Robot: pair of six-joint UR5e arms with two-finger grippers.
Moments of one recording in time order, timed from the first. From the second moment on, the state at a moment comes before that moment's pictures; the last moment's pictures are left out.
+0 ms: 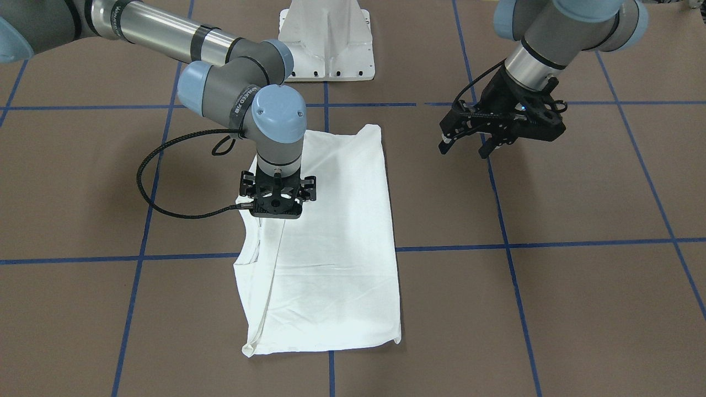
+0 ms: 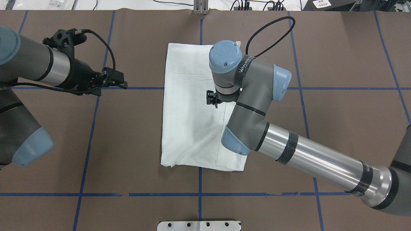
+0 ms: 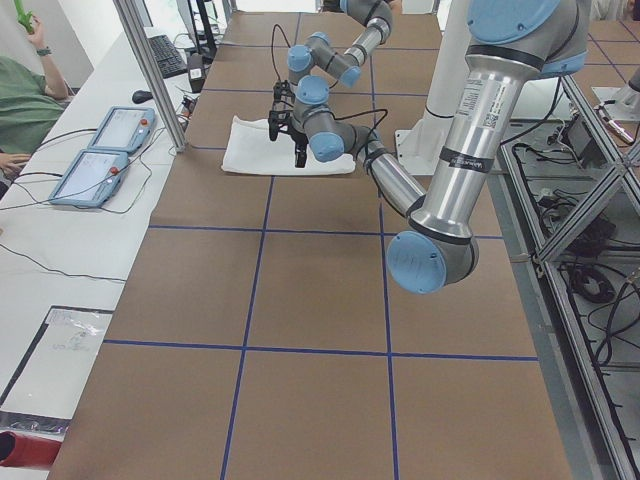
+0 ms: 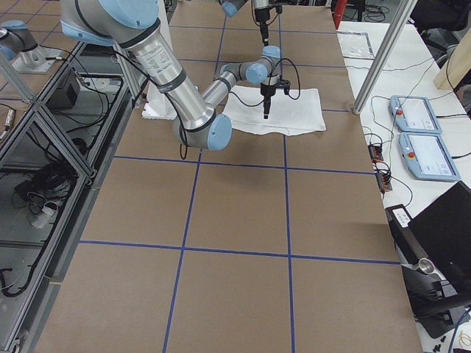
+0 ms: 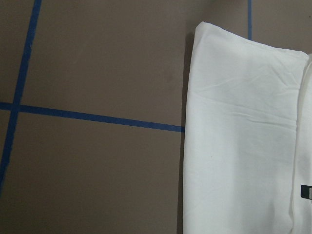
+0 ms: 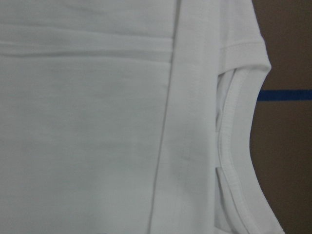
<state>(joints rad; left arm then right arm) -0.82 -1.88 -1.96 -1.94 -2.09 -1.27 0.59 -0.75 1.41 -1.68 1.89 1.10</state>
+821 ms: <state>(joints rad) -0.82 -1.88 -1.95 -1.94 -2.09 -1.27 0.56 -0.77 1.38 -1.72 1.90 1.08</state>
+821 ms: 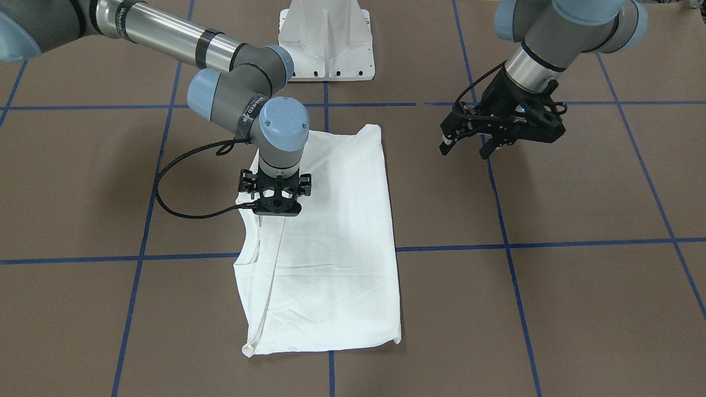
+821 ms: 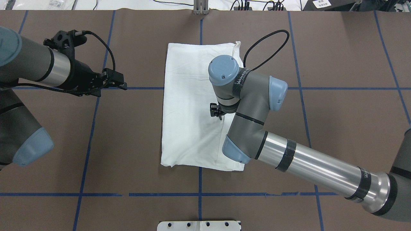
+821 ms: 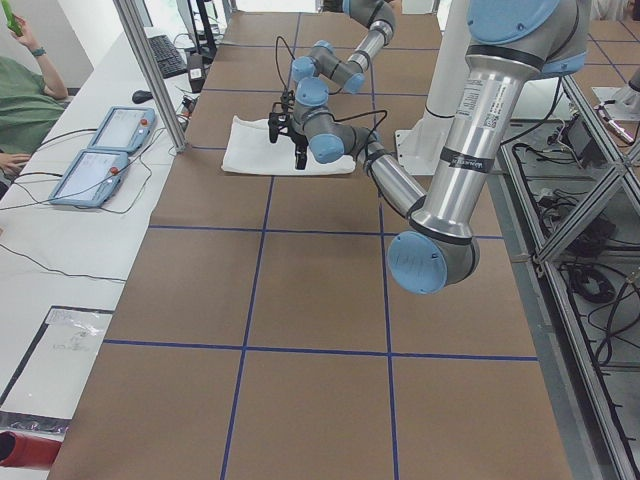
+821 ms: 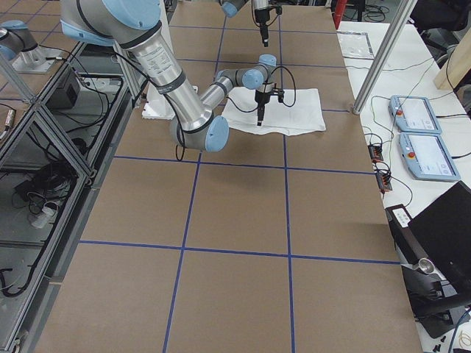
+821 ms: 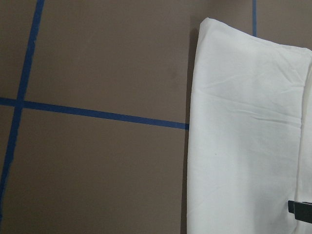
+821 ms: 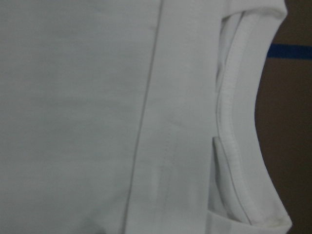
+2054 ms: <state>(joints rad) -0.81 -1.89 -1.95 -1.95 -2.12 -1.28 0.59 -0.86 1.47 -1.87 1.90 0.95</state>
